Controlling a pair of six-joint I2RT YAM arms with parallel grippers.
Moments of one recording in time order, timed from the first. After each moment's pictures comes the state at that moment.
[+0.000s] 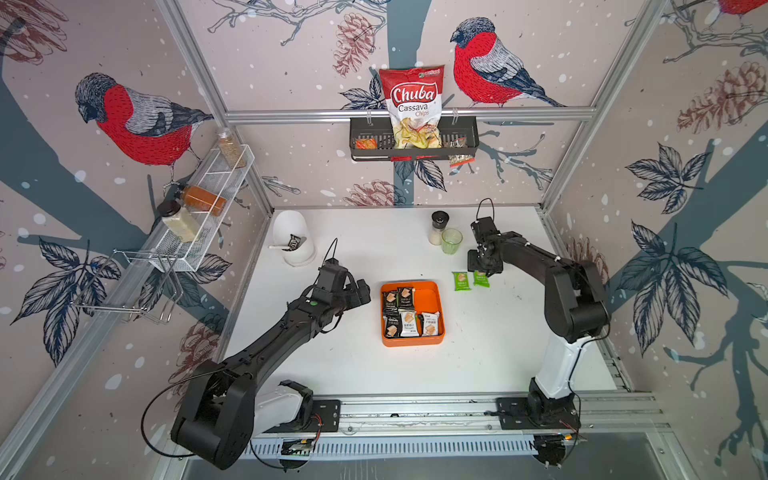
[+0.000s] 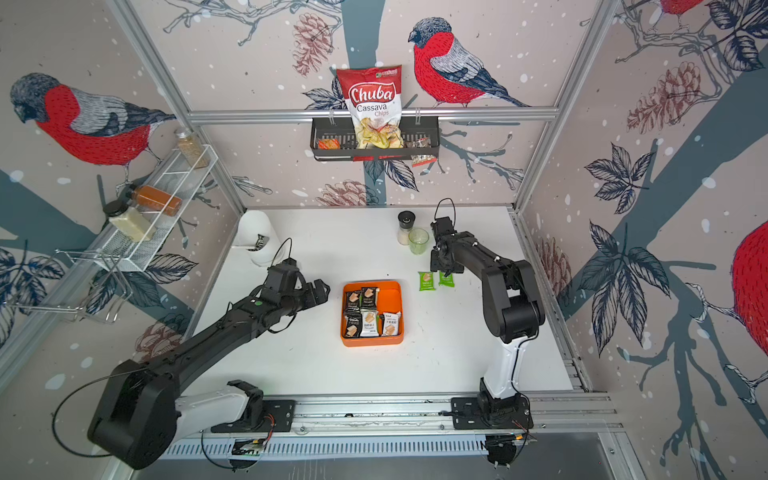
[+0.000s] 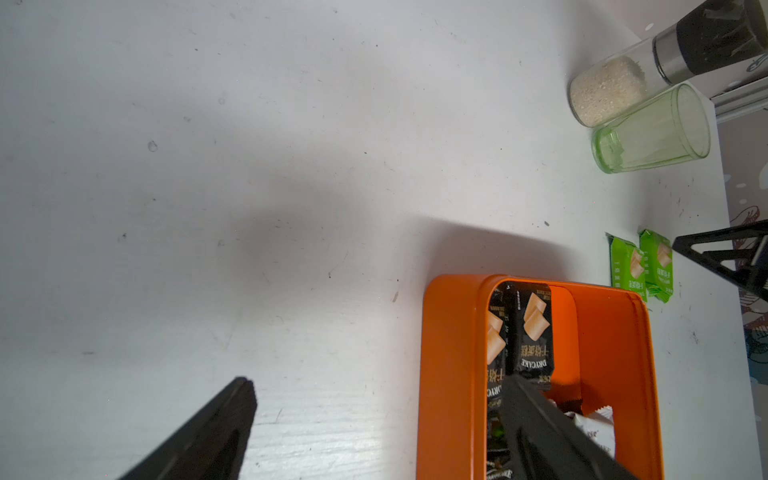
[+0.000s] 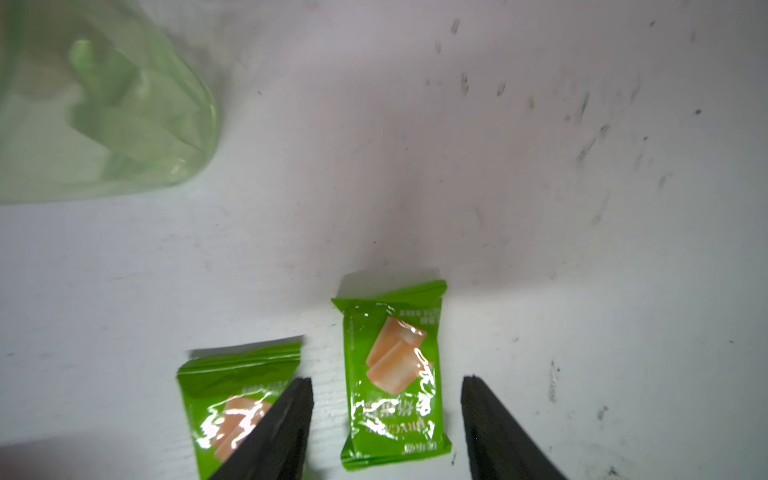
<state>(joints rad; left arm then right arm) -0.38 1.20 0.65 -0.28 0.05 -0.64 0.32 1.86 1.34 -0.67 0.17 0.31</state>
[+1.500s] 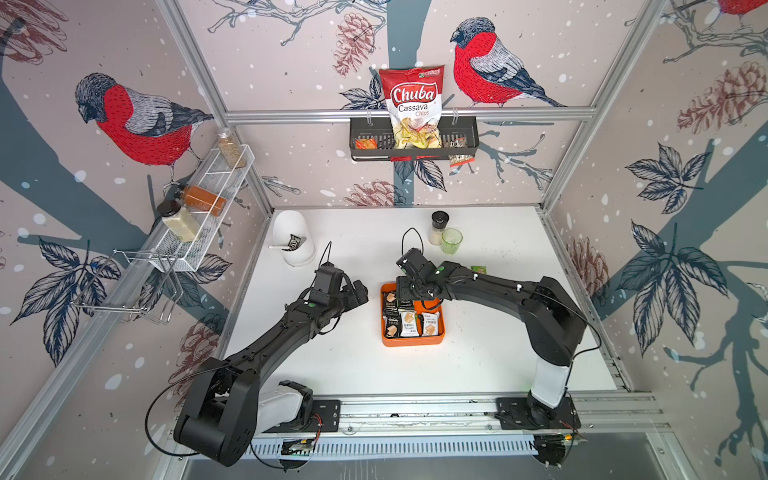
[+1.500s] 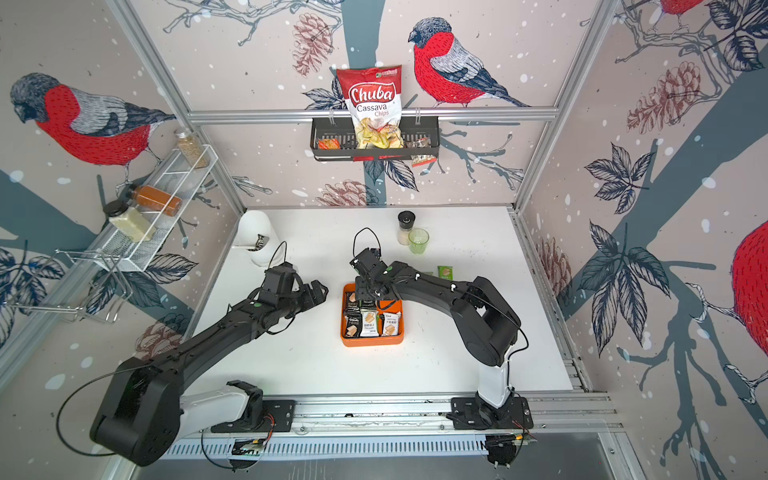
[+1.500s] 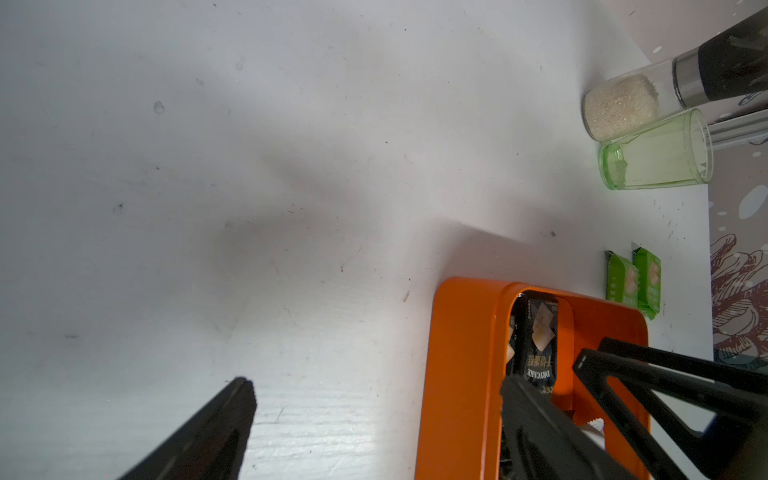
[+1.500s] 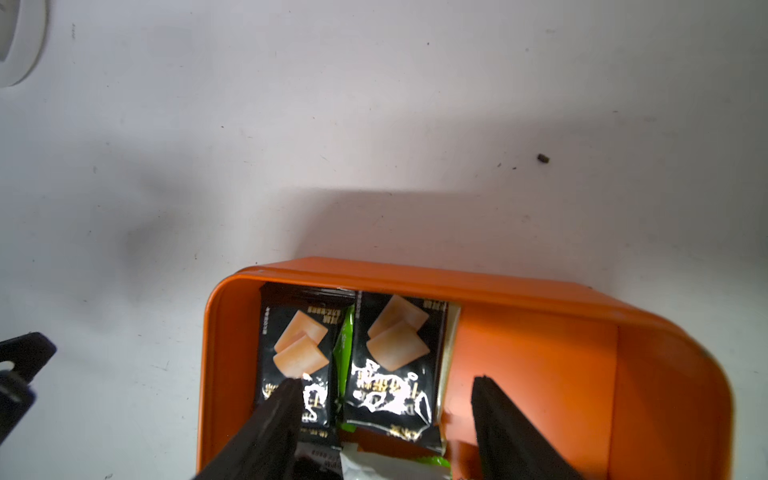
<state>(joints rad) -0.33 1.20 0.59 -0.23 0.10 -0.70 0.91 1.89 1.35 -0.53 0.11 0.71</state>
